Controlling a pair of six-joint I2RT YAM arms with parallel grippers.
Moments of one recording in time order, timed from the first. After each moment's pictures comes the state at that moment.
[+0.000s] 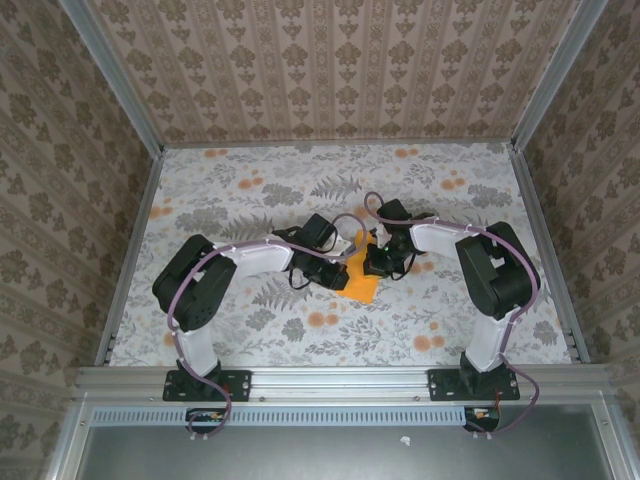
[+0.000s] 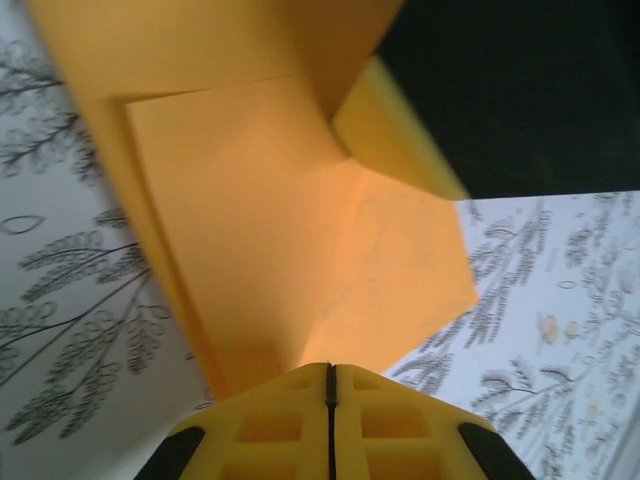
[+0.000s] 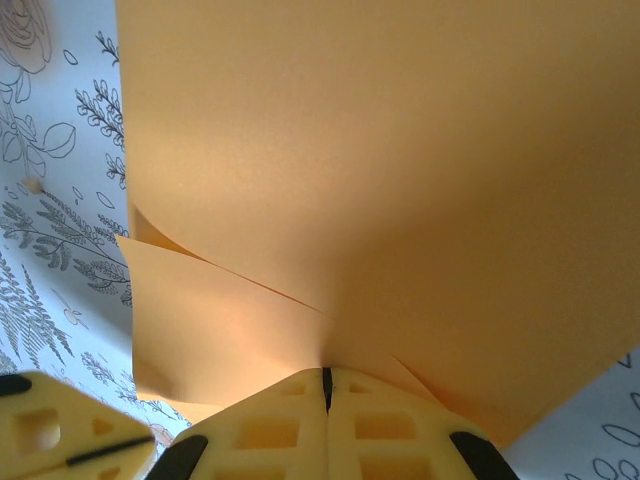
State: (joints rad) left arm -0.80 1.83 1.06 -0.36 0.51 -0.22; right arm 0.40 1.84 1.05 -0.56 -0.45 0.49
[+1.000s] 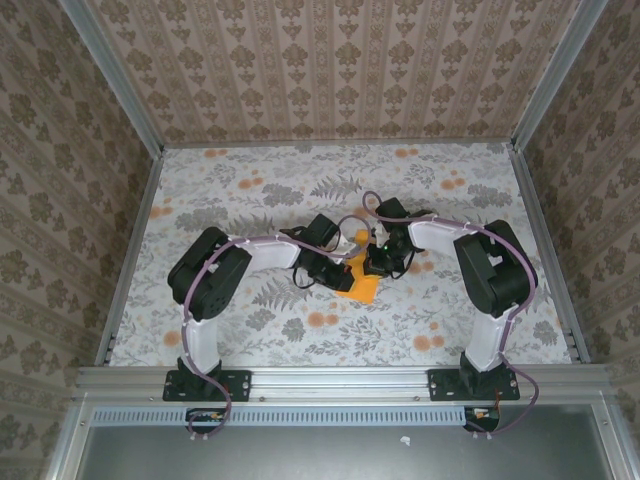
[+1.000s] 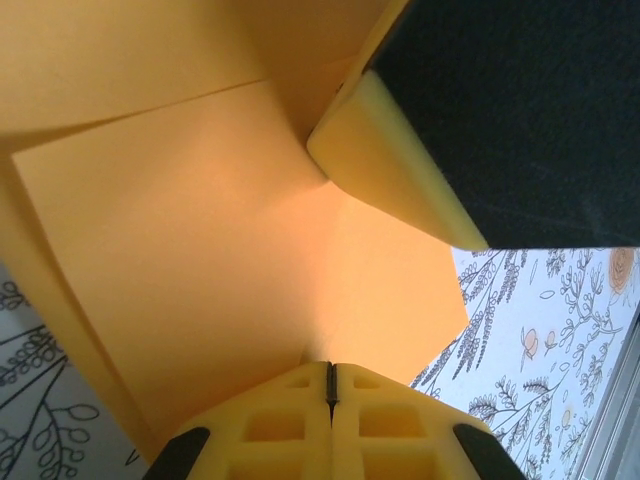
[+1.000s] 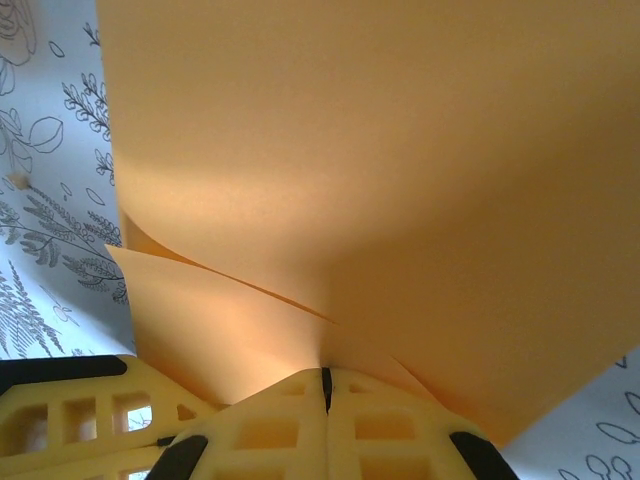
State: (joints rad) left arm -0.78 1.94 1.10 -0.32 0.63 -0.21; right arm 0.40 1.86 1.09 -0.62 -0.44 0.47
